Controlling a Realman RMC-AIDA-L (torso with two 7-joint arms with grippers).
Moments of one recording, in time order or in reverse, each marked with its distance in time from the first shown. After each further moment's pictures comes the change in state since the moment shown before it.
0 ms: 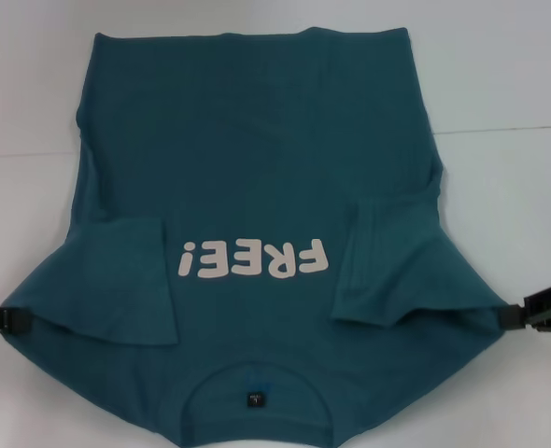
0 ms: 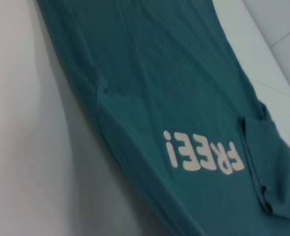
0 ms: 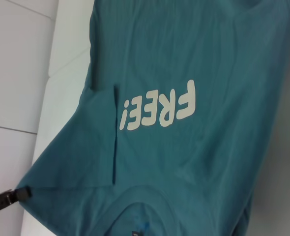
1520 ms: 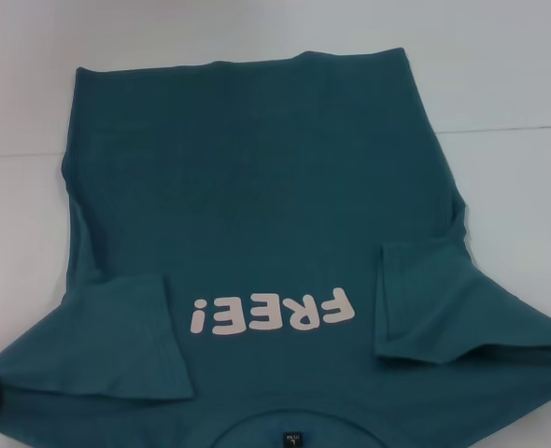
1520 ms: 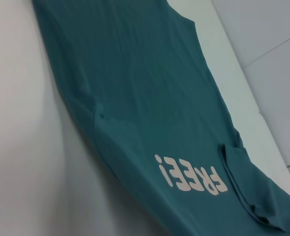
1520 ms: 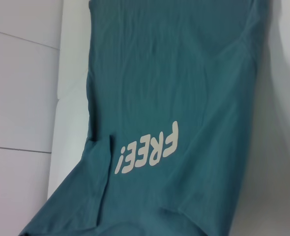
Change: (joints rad) left arm 0.225 -0.159 -0.103 -0.372 -0.103 0.282 -0.071; right arm -0.172 -0.031 0.159 -0.090 -0.007 -0.187 -0.007
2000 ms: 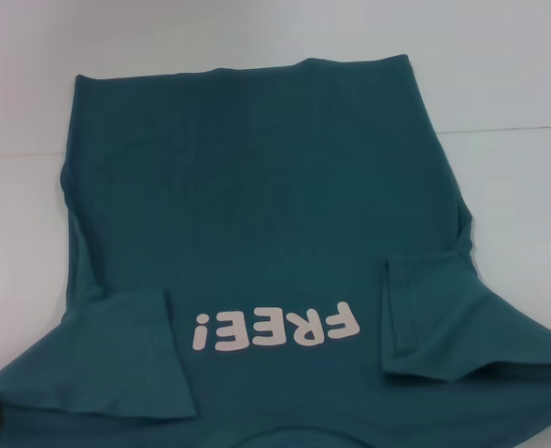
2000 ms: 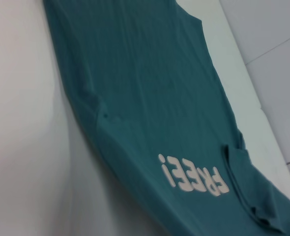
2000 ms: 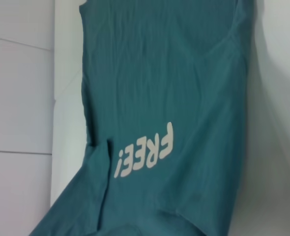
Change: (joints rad) left arm 0.041 -0.022 0.000 -0.041 -0.013 0.031 -0.013; right arm -0.041 0.001 0.019 0.004 0.000 -0.024 0.014
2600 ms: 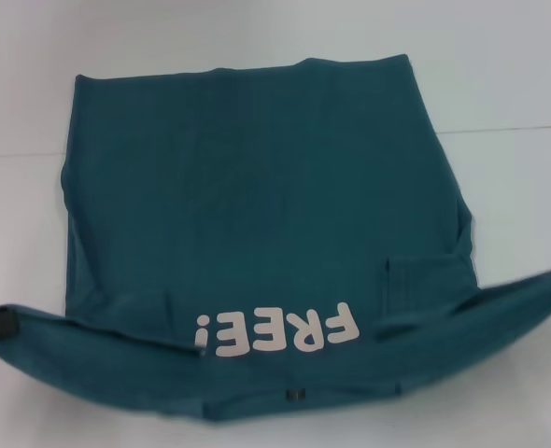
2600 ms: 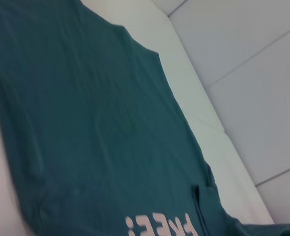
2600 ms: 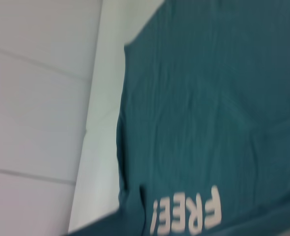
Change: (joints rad) left arm -0.136 0.097 0.005 0.211 -0.064 -0.096 0.045; right arm 0.129 -0.005 0.080 0.024 0.018 0.065 -0.025
